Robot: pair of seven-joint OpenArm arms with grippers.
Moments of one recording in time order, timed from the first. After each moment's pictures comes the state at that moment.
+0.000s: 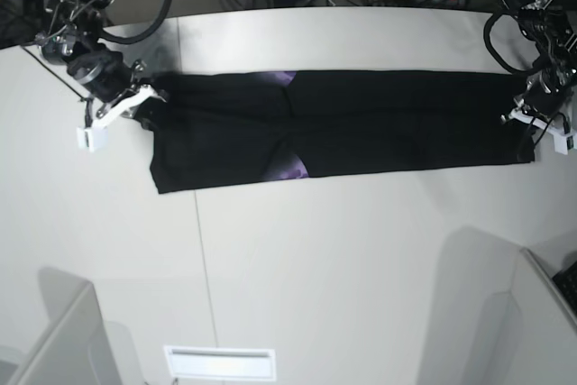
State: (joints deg) left arm 6.9 -20.8 -41.3 76.5 -28.6 -25.2 46.5; right arm -17.6 4.4 23.1 109.3 45.7 14.9 -62.2
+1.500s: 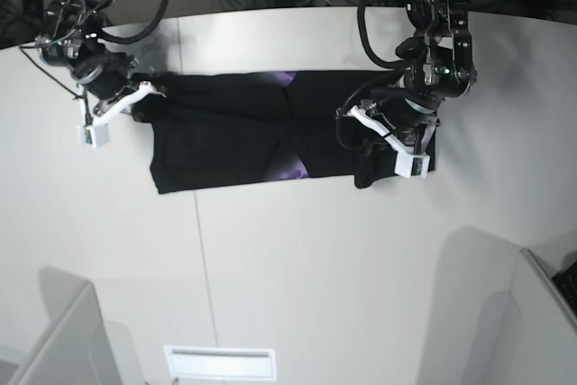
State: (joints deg) left arm 12.4 -5.3 -4.4 106.2 -28.8 -7.3 51.4; right arm -17.3 4.8 22.6 108.3 35.0 14.8 -62.4
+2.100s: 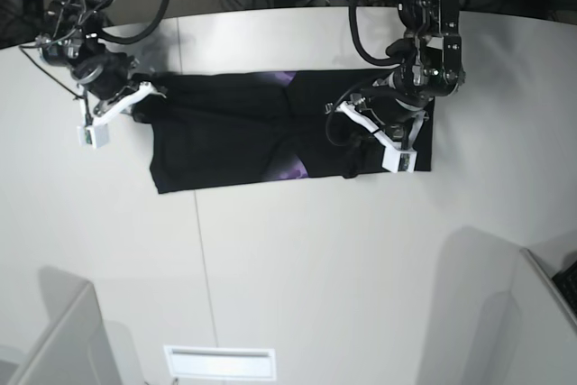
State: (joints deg) left arm 12.0 -4.1 -2.8 102.4 -29.0 -7.4 51.3; right arm -17.2 4.6 22.7 108.3 35.0 14.8 -62.2
